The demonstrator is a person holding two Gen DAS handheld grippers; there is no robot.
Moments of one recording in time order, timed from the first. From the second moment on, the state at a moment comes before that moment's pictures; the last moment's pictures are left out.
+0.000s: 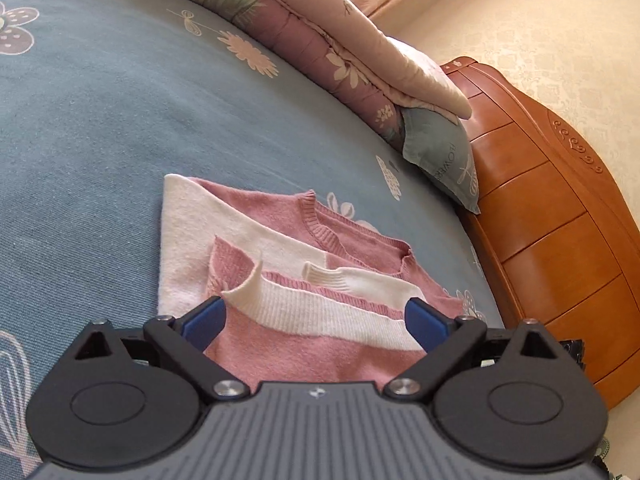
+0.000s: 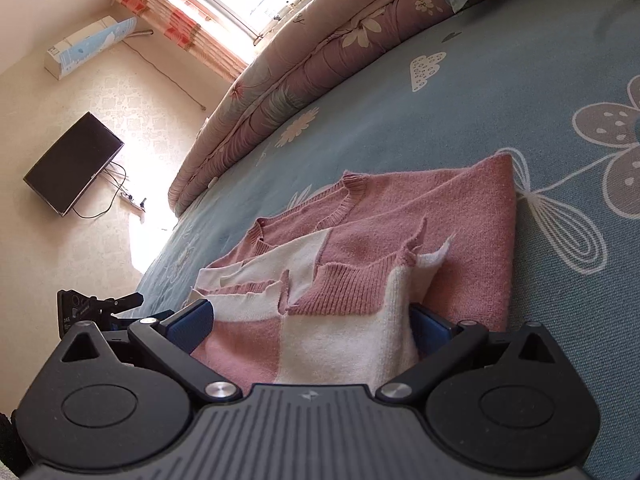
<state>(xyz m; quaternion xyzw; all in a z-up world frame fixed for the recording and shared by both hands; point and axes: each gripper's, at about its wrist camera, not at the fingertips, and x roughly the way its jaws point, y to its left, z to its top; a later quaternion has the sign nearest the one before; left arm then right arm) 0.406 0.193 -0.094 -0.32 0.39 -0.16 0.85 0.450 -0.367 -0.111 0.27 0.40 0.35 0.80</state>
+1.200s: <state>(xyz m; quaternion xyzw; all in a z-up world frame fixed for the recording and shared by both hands) 0.444 0.182 -0.136 -0.34 0.45 -0.26 0.78 0.463 -0.385 -0.125 0.35 0.42 0.42 0.72</state>
